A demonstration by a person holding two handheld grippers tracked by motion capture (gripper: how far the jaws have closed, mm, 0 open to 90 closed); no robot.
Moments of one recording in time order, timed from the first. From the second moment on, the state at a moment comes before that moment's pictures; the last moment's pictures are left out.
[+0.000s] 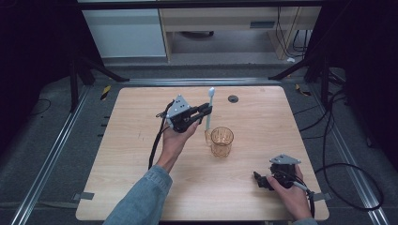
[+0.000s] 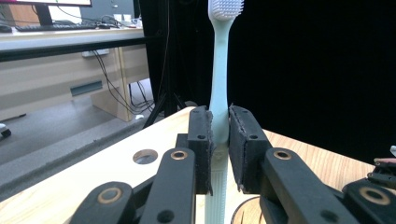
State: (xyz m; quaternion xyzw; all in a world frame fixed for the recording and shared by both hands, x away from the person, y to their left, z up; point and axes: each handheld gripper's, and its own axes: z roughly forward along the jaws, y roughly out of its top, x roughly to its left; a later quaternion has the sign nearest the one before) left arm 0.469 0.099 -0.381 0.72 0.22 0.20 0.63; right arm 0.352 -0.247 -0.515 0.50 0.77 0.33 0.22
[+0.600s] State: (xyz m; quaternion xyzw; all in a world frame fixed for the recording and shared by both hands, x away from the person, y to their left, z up) left arm 0.468 0.096 -0.391 0.71 0.23 0.20 0.64; right arm 0.352 -0.247 -0.516 0.50 0.77 0.33 0.22
